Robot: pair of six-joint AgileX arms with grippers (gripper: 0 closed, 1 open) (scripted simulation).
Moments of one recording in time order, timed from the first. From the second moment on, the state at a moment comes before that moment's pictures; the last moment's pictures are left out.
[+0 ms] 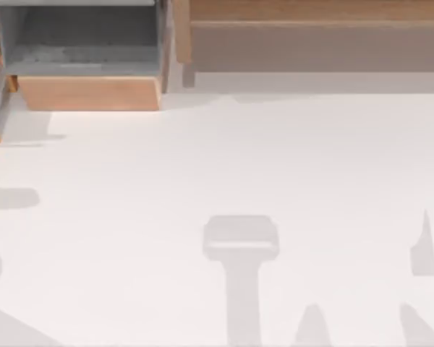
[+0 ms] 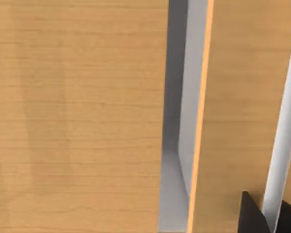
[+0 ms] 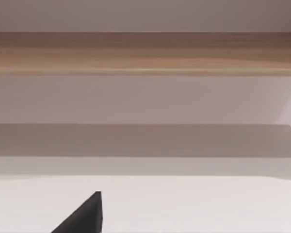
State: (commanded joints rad) left arm 0.52 2.16 0.80 1.32 0.56 1.58; right arm 0.00 0.00 0.00 0.00 0.00 0.00
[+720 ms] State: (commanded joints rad) left arm 0.45 2.26 1.01 1.20 0.49 1.57; right arm 0.00 0.00 0.00 0.00 0.00 0.00
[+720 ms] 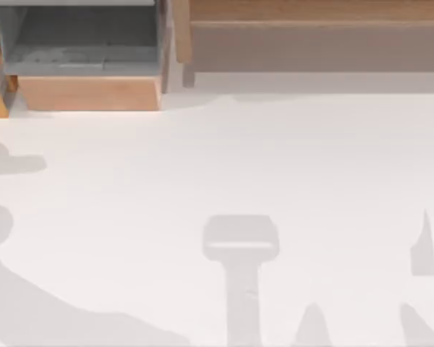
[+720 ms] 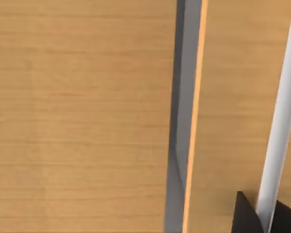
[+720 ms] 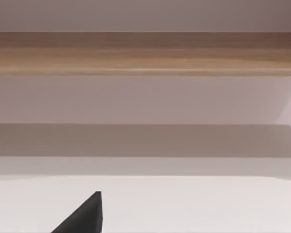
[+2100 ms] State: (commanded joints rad) left arm 0.39 2.36 1.25 1.07 0.43 1.57; right arm 0.00 0.00 0.00 0.00 0.00 0.00
